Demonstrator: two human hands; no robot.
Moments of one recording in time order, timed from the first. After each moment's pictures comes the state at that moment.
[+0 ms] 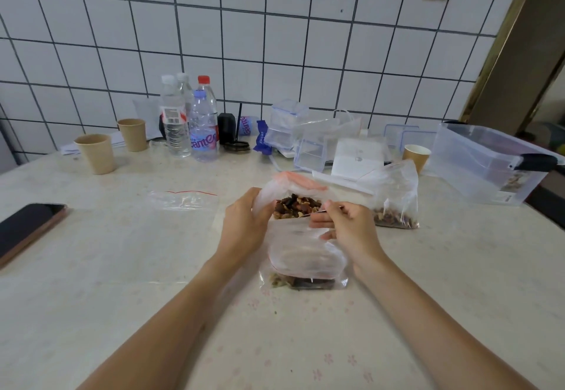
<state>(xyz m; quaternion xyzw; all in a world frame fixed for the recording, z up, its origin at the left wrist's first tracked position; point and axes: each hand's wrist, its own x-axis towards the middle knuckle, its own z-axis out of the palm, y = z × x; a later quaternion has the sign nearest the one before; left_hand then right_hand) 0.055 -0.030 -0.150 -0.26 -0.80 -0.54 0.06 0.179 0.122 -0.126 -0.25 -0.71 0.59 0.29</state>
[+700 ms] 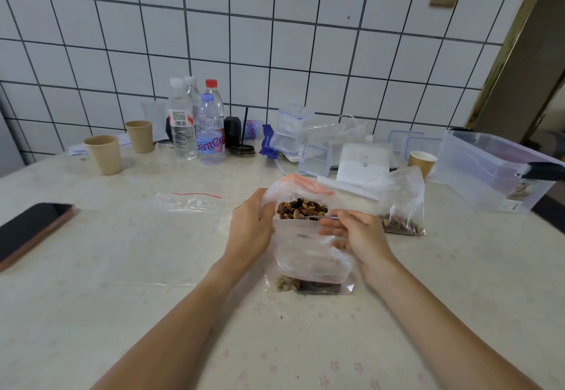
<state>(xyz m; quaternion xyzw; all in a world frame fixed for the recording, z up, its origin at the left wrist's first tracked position) 0.056 -0.028 -0.150 -0.26 -0.78 -0.57 0.06 0.182 0.132 -0.128 -0.27 -0.66 0.65 0.25</state>
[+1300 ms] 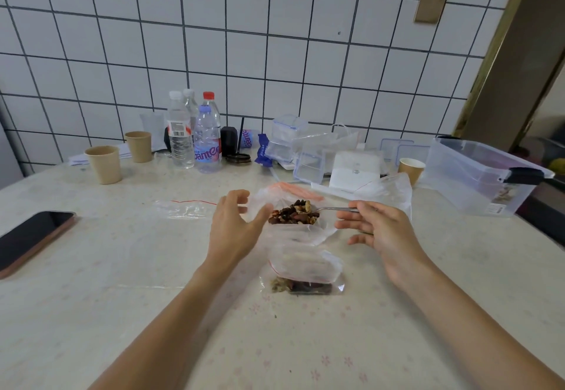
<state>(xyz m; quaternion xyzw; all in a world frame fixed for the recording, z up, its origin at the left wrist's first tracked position) 0.058 -0.048 -0.138 -0.21 -0.81 -0.54 0.09 0.232 0.139 -0.083 -0.22 -0.66 0.67 0.28</state>
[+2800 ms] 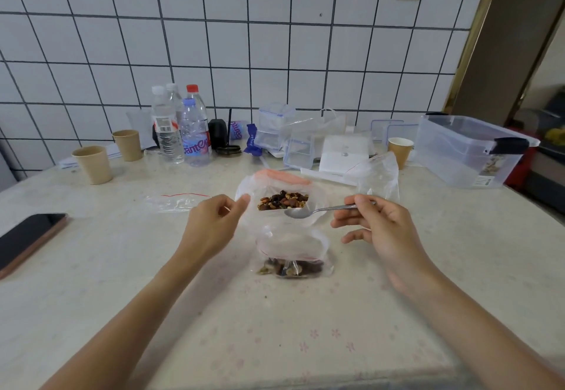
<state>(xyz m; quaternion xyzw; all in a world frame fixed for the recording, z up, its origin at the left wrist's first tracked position) 0.076 -0.079 -0.124 -0.24 -0.84 -0.49 0.04 0.272 0.124 -0.098 -0.16 -0.66 0.66 0.33</state>
